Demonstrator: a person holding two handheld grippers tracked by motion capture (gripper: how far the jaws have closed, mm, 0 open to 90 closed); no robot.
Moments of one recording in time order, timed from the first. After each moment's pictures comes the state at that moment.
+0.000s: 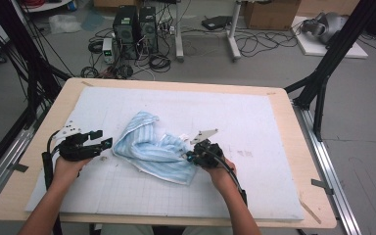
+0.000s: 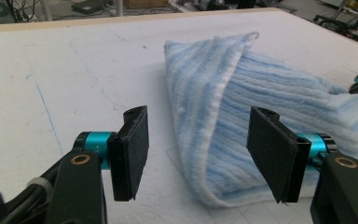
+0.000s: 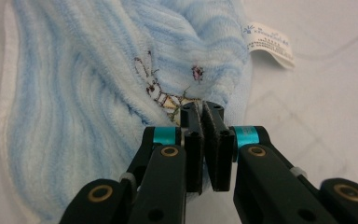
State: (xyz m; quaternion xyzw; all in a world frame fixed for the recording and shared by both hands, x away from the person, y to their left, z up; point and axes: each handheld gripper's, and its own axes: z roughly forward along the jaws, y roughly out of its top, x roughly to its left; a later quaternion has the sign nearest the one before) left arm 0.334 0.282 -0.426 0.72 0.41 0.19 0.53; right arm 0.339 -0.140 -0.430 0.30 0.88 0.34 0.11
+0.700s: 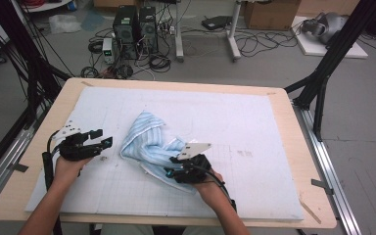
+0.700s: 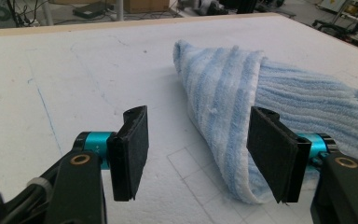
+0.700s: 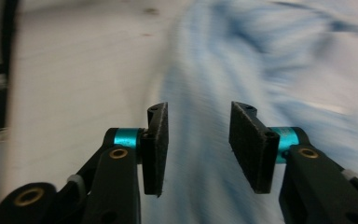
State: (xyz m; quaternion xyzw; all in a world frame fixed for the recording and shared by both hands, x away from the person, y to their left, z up) left arm 0.335 0.281 -0.426 0.72 0.41 0.19 0.54; right arm 0.296 -0.096 -0.419 0.20 0.86 0.46 0.07
